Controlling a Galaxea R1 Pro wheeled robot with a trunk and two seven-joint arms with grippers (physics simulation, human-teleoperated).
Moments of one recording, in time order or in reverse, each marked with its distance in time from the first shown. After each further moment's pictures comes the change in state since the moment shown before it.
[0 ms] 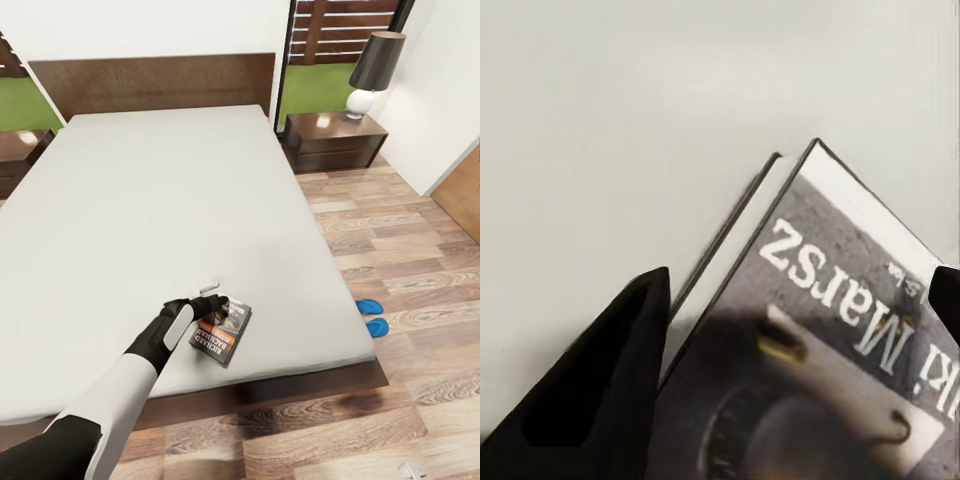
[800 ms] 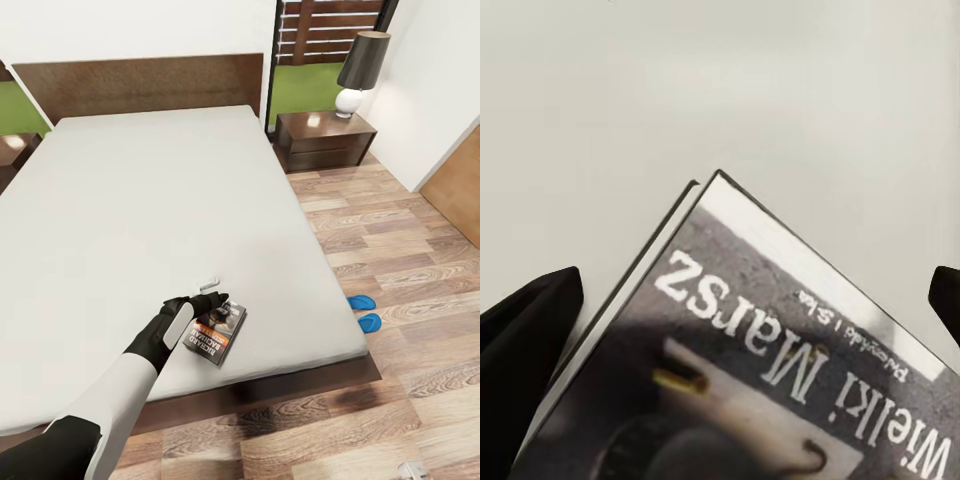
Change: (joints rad) left arm 0.000 0.000 -0.001 -0.025 0.001 0.000 0.001; right arm 0.000 0.000 0.000 0.000 0.000 0.000 0.002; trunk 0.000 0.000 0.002
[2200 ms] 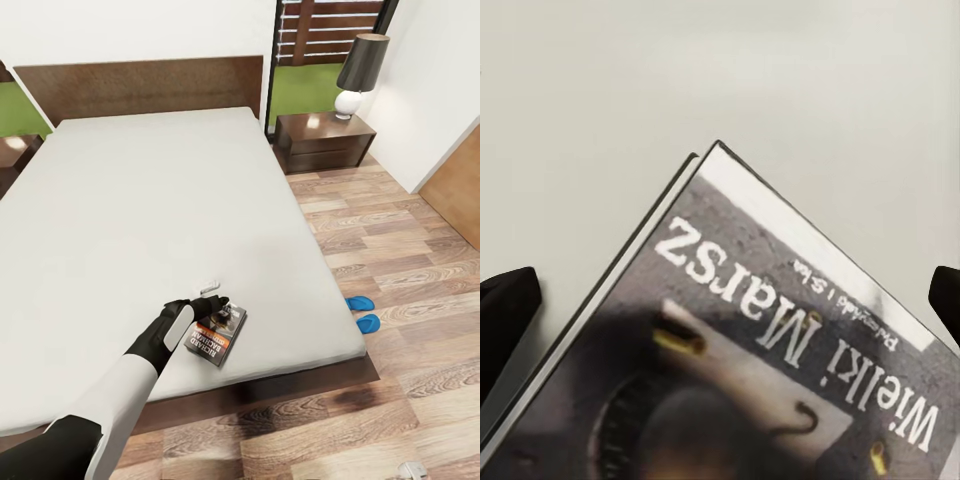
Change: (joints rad) left arm 0.001 -0.001 -0.002 0.031 0.009 0.000 -0.002; right arm 0.000 0.000 0.000 0.000 0.000 0.000 0.000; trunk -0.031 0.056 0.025
